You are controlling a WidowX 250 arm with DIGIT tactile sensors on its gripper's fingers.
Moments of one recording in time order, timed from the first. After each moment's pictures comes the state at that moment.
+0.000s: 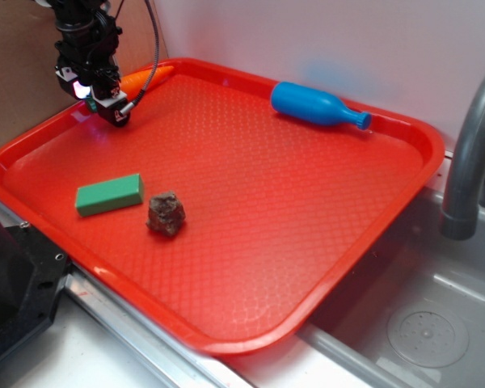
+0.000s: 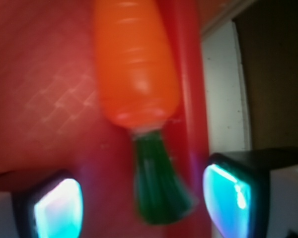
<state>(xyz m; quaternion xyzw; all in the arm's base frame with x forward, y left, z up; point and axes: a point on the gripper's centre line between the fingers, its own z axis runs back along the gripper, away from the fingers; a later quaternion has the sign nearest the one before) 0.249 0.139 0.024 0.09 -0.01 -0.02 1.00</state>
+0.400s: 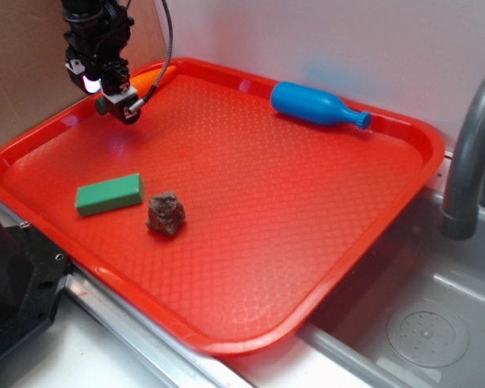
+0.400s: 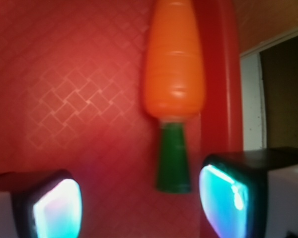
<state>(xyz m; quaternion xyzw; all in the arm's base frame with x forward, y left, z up) 0.246 0.122 0.041 0.09 -0.02 -0.03 1.00</state>
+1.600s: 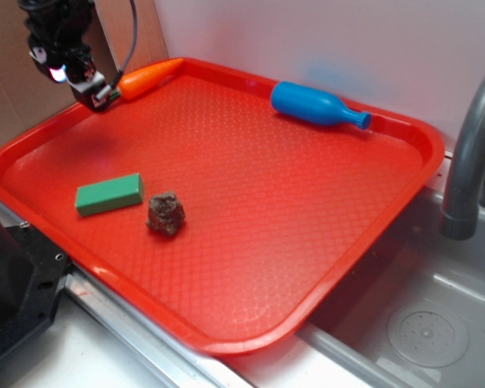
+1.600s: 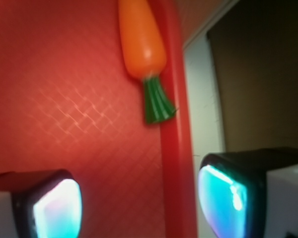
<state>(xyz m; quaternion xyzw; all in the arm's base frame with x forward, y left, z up) 0.216 0.150 0.056 0.10 -0.04 0.01 0.99</state>
